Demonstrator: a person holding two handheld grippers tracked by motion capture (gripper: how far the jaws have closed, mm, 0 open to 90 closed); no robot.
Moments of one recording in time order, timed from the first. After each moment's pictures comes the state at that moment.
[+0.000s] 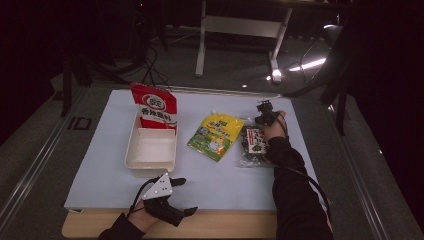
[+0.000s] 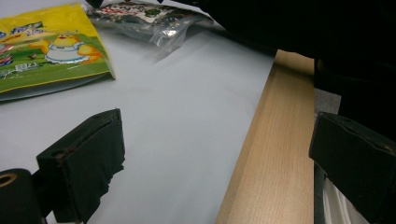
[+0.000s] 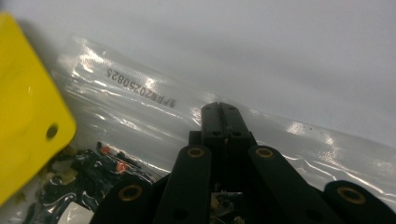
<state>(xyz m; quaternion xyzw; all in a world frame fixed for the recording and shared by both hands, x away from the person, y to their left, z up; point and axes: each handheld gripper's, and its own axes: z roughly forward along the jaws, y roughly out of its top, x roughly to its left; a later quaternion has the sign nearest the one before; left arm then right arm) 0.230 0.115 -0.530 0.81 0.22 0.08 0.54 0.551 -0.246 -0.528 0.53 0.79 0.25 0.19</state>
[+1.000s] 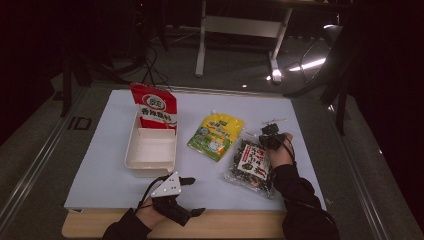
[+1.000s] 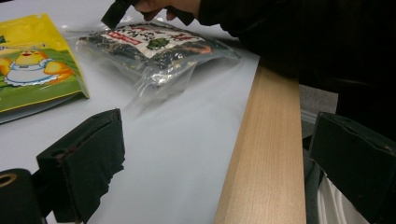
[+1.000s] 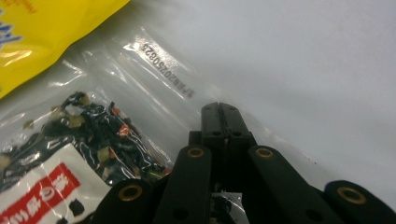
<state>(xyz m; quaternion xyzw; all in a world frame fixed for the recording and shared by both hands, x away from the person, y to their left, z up) 0.237 0.096 -0.526 0.81 0.18 0.06 0.55 0.455 -0.255 -0.533 0.52 0.79 0.26 0.21</state>
